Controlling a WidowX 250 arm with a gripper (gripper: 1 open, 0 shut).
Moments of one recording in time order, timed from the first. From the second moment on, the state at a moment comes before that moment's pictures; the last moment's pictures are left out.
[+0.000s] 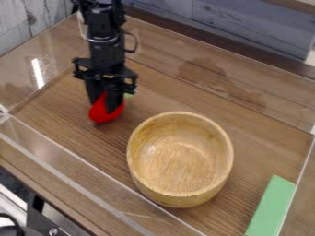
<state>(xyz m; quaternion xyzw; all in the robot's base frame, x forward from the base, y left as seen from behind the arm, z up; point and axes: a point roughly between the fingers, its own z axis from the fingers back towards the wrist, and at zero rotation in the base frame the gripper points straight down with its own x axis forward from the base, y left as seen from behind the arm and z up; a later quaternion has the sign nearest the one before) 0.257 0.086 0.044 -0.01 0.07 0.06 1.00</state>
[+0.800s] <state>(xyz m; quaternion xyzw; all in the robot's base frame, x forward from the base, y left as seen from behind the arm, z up) 0.336 0.028 0.052 -0.01 0.04 0.01 1.00</state>
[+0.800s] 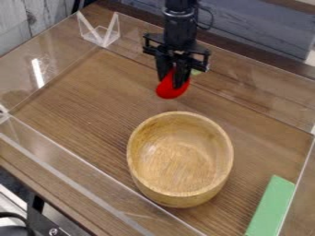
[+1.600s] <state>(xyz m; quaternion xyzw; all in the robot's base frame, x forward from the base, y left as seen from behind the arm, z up) 0.368 0.015 0.039 -0.01 0.05 0.01 1.00</state>
